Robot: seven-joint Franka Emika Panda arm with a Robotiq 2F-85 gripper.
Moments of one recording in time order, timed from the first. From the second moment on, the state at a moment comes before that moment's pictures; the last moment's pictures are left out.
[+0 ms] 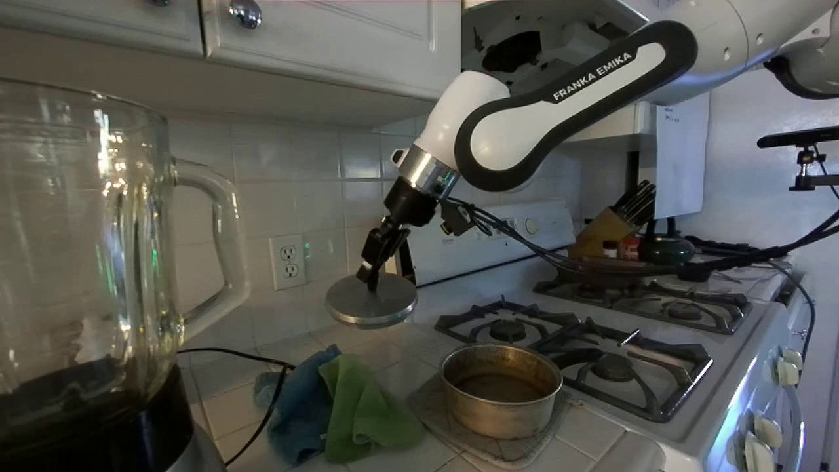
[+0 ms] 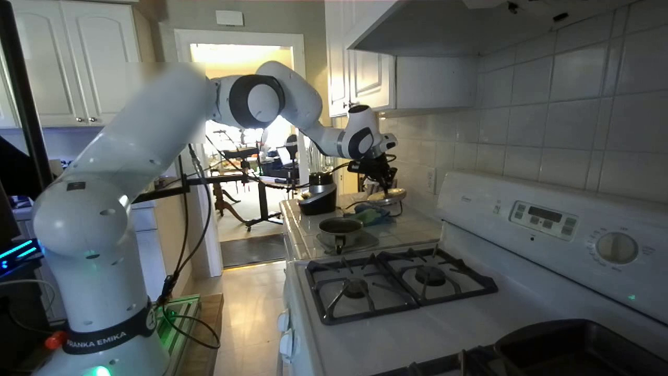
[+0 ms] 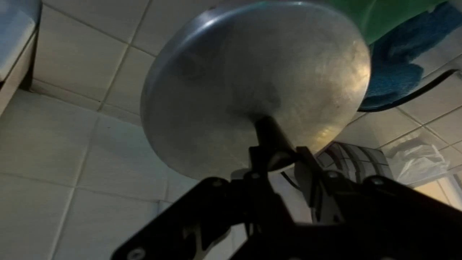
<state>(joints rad) 0.44 0.76 0.13 -1.31 -0.04 2.67 -0.08</state>
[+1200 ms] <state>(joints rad) 0.41 0.97 0.09 -1.15 -0.04 2.62 0.03</state>
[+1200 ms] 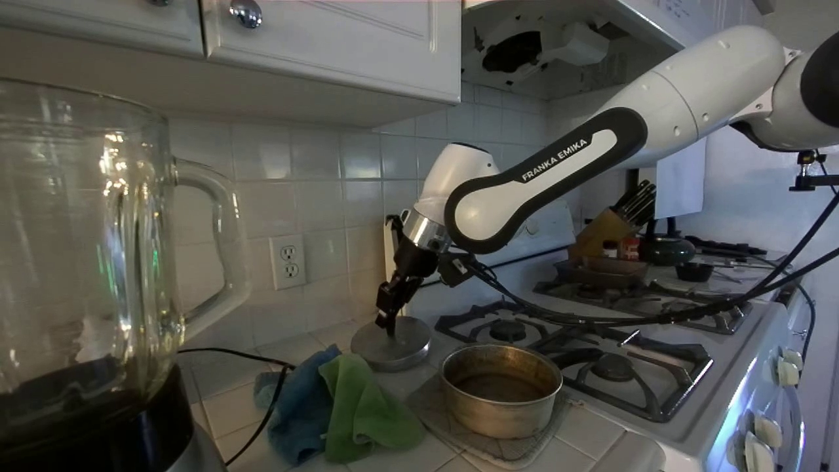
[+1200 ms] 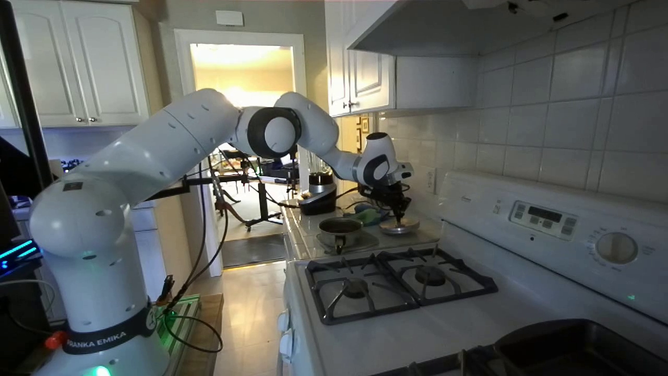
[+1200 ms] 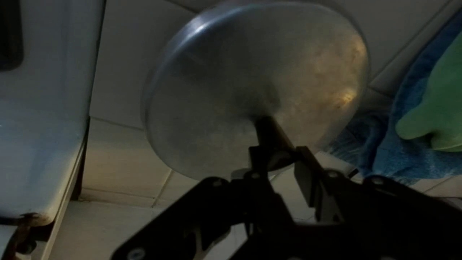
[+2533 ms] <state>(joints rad) 0.47 0.98 0.16 -1.10 -0.03 2.50 0.06</state>
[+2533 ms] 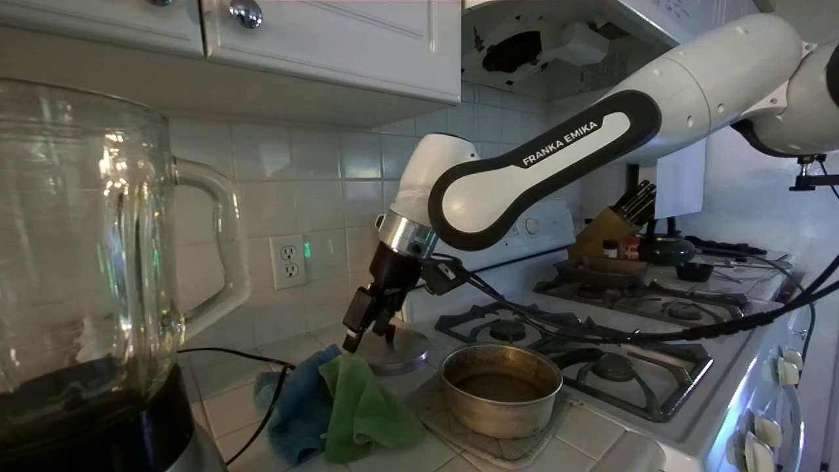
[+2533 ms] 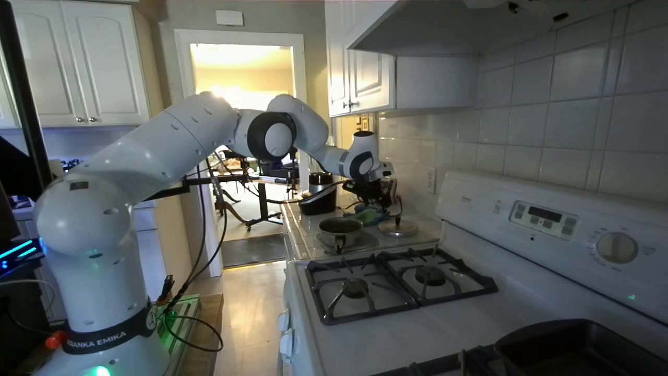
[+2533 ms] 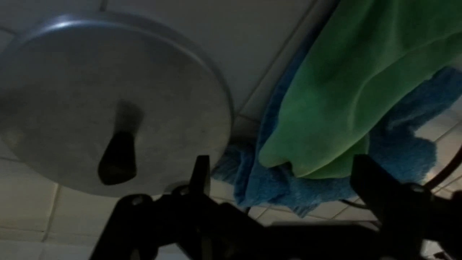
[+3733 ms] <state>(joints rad) 0.44 0.93 0.29 -1.16 -0.03 2.43 -0.01</state>
